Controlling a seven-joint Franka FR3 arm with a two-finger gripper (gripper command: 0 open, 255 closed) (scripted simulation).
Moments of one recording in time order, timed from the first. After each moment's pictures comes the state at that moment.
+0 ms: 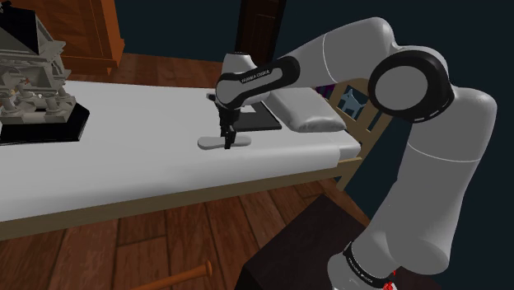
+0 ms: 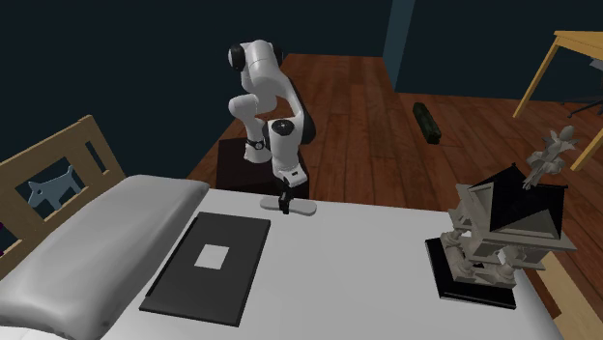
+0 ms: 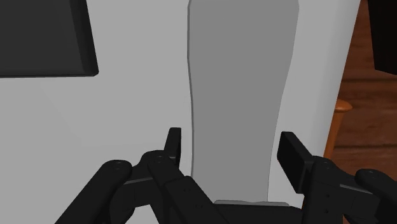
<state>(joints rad) 0.25 0.32 -0.14 -1.90 0.08 2.20 -1.09</state>
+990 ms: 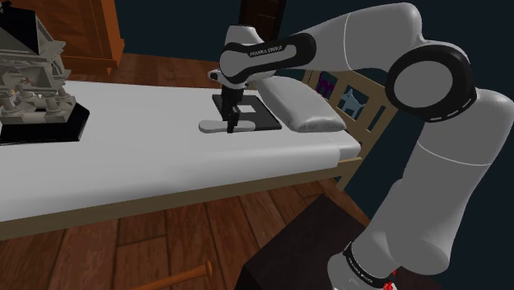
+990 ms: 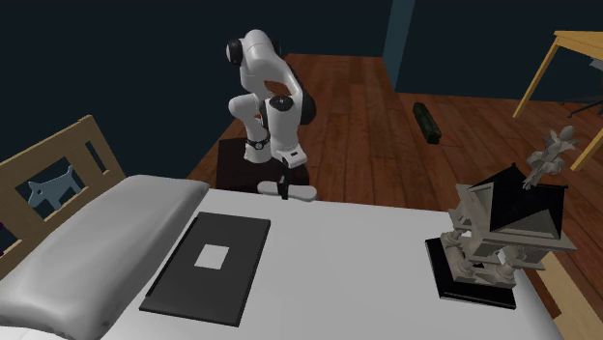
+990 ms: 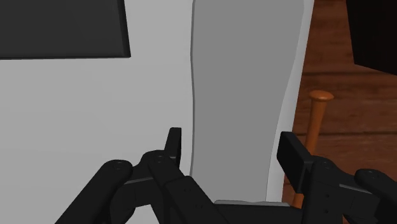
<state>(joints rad) 0.25 0.24 -0.15 -1.81 0.06 2.03 -1.08</state>
